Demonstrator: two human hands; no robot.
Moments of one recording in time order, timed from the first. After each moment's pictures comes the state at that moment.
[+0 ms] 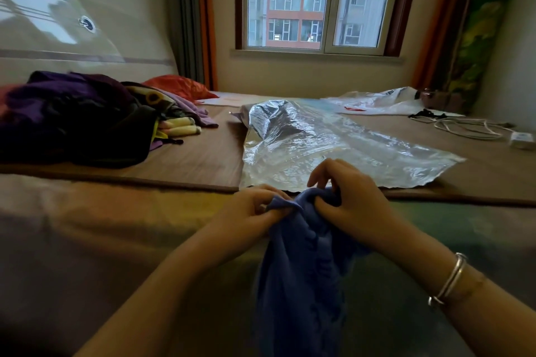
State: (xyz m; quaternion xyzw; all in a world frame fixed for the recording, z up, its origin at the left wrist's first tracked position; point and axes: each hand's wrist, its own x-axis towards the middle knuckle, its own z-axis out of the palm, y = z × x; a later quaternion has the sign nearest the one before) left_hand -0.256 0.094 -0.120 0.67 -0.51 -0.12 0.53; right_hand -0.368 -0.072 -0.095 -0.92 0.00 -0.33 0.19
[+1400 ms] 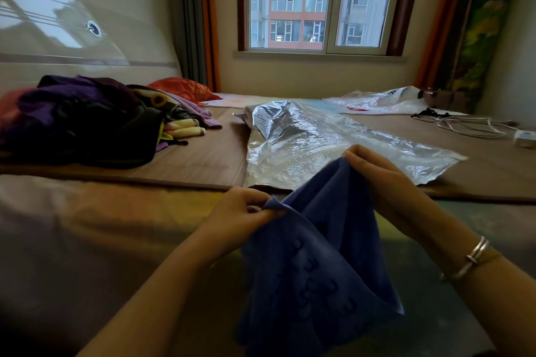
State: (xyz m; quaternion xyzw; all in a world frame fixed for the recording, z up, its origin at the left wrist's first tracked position) left_hand -0.251 0.104 -0.123 0.71 -0.46 -0.10 0.53; right_hand -0.381 -0.090 -0.080 -0.77 0.04 -0.26 0.59
